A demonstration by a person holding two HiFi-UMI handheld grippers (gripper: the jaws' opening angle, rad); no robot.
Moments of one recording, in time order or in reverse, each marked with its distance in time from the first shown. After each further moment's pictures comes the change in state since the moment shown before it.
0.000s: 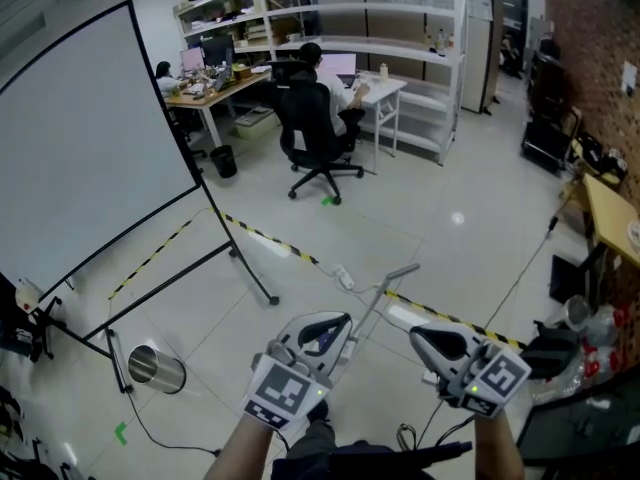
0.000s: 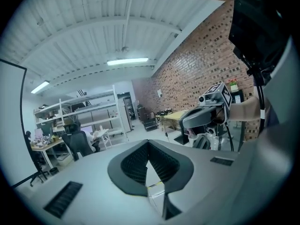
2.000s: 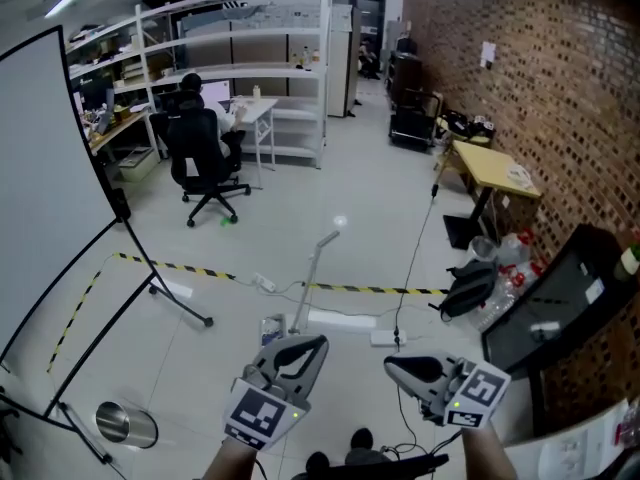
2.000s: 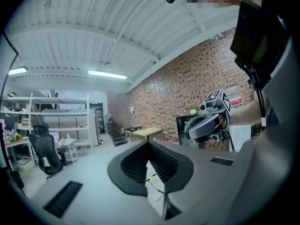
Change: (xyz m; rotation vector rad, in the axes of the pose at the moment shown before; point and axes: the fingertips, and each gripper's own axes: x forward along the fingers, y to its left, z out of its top) left arm -0.191 -0.068 -0.006 -0.017 -0.209 -0.393; right arm -0.027 0.254 -0.004 0.061 0.124 -0.315
